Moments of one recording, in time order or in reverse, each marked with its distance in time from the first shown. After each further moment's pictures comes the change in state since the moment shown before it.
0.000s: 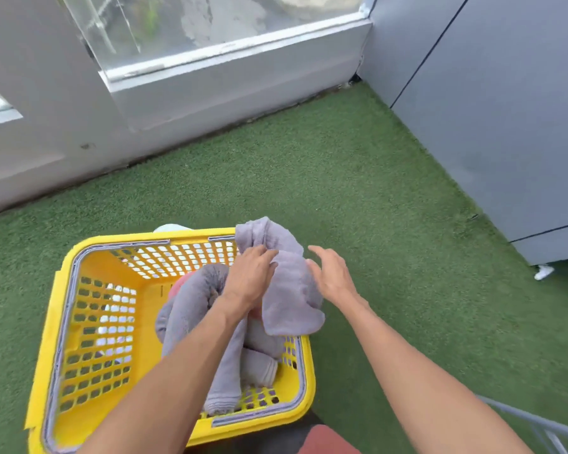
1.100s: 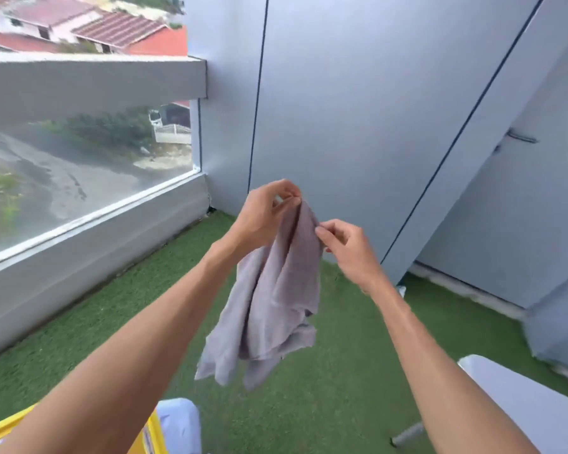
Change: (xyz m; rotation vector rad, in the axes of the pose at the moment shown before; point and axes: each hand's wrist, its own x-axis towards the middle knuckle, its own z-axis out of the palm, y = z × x) left_hand 0.091 0.440 -0.172 -0.548 0.212 0.715; right_hand -0.202 0.117 -0.362 0.519 0.713 -0.283
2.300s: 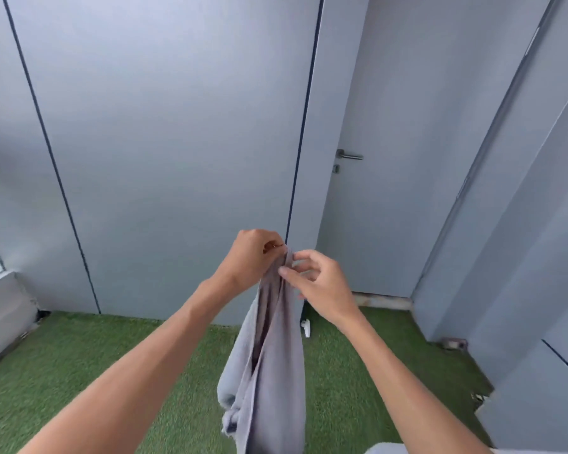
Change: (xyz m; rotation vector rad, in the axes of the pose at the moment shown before) left_hand 0.271 0.096 0.356 0.015 -0.364 0.229; right_hand 0.101 0.161 -0.330 -0.028 0.424 0.167
